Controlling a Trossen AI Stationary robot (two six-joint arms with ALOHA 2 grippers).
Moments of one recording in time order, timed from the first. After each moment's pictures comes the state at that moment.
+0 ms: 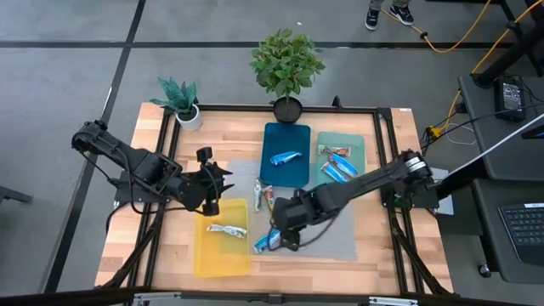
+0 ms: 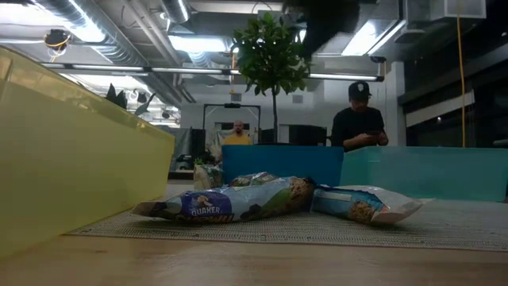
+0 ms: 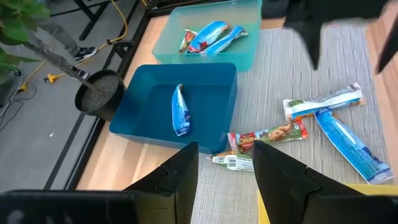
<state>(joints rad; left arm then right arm) -0.48 1.21 1.28 -0.93 -0.68 -0.32 0.38 1.92 1.73 -0.96 0.06 0.70</state>
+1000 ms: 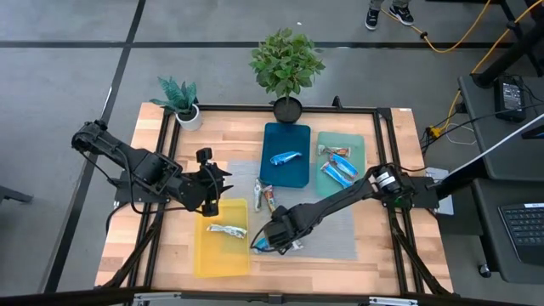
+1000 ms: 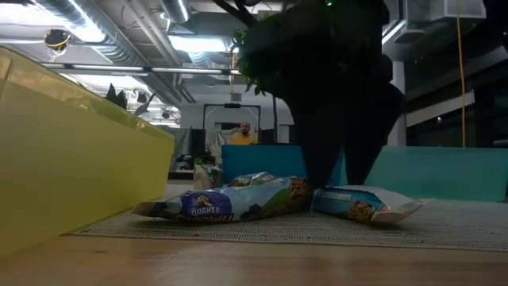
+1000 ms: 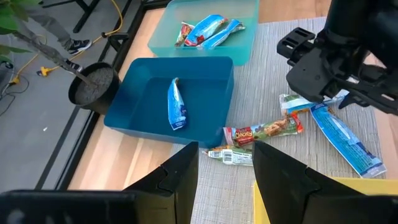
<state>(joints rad) -0.48 1.21 1.28 -0.95 -0.66 -0.35 0.39 2.20 1.73 -1.01 0.01 1.12</state>
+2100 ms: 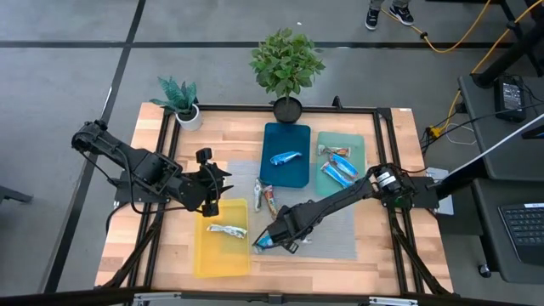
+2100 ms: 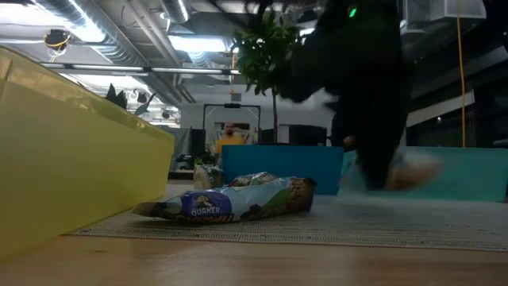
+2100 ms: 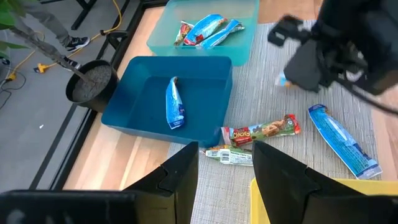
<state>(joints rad) -0.48 1.21 1.28 -0.95 -0.65 -0.36 0.39 2.19 1.73 -1.18 -0.01 0.99</state>
